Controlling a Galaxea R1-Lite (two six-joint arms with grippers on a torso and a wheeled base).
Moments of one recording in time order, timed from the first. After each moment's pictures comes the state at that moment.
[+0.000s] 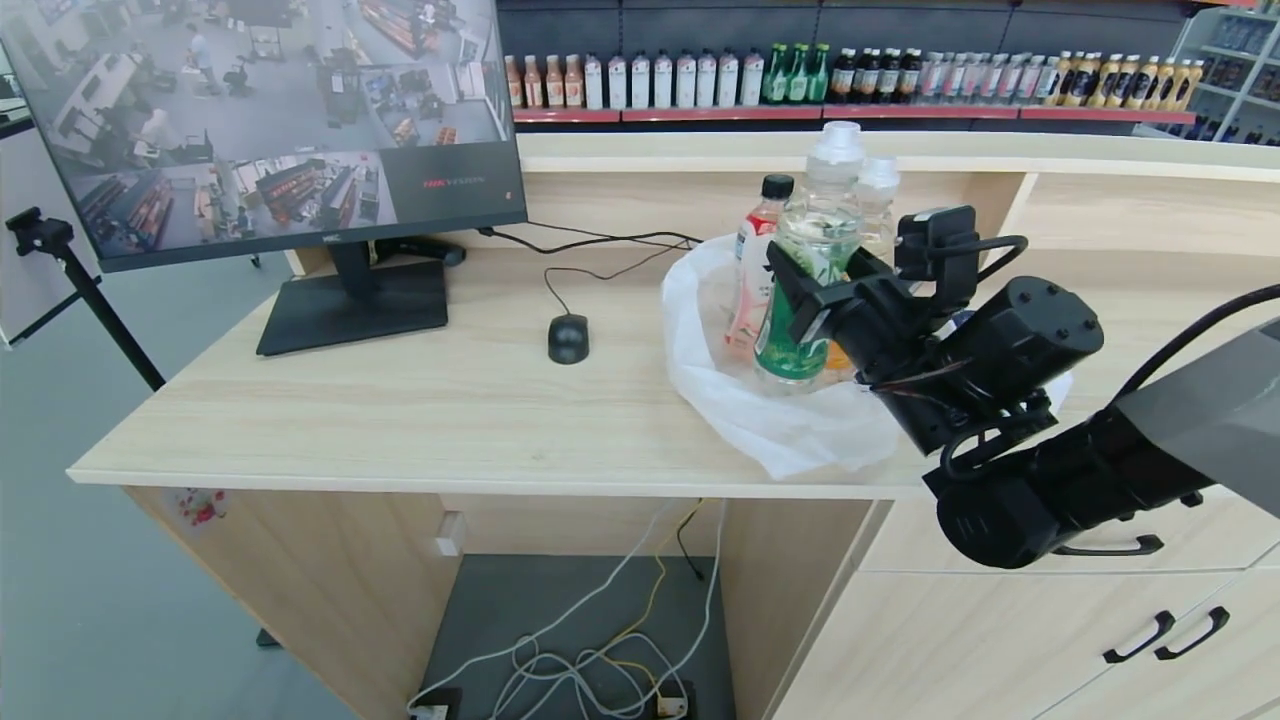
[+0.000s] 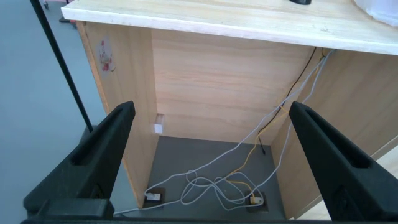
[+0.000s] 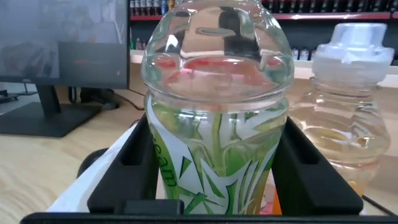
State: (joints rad) left arm 0.00 0.00 0.00 0.00 0.00 -0.01; right arm 0.42 2.08 -1.01 -1.57 0.01 -0.10
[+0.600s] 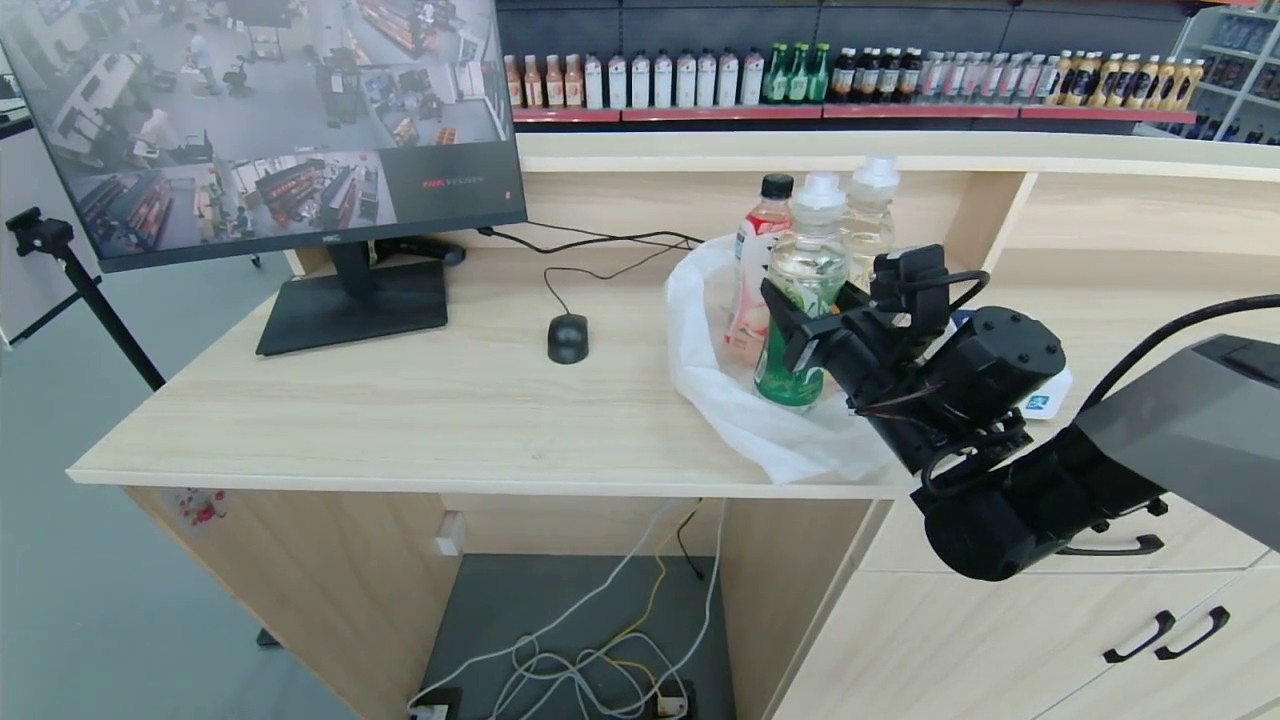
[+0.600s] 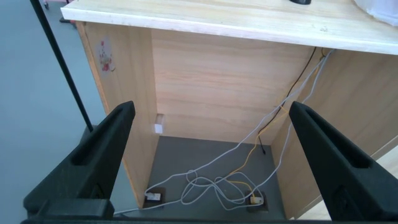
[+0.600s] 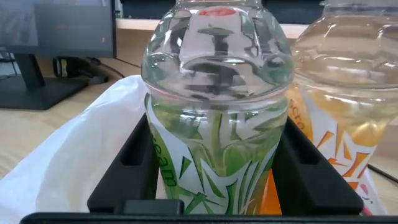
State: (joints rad) left arm 0.00 0.00 0.00 0.00 0.00 -0.01; right arm 0.41 2.14 -0.99 -1.57 0.01 -0.10
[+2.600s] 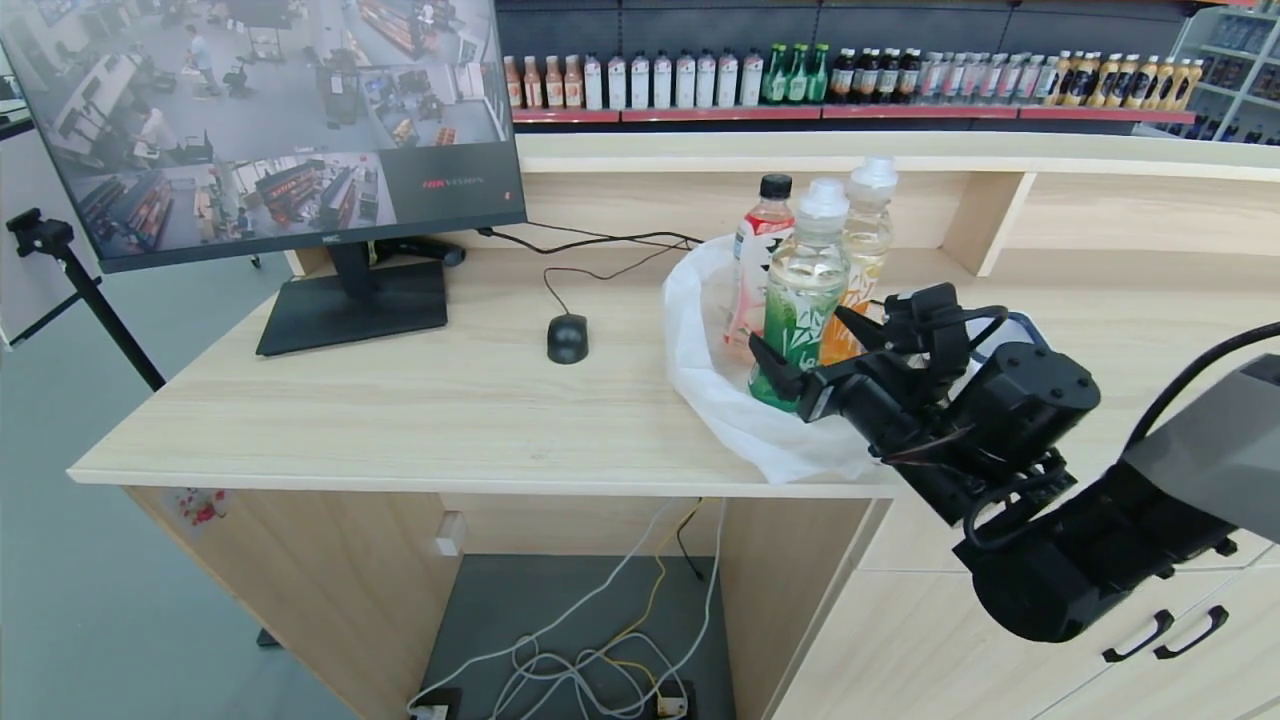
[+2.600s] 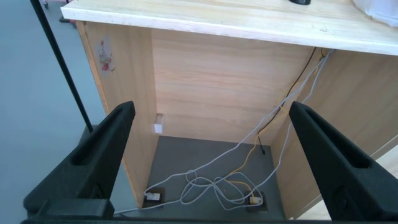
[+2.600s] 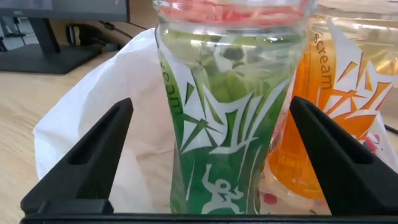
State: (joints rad) left arm 0.00 0.00 0.00 0.00 0.00 -0.01; right arm 0.43 2.05 -0.77 -1.57 0.01 -0.09
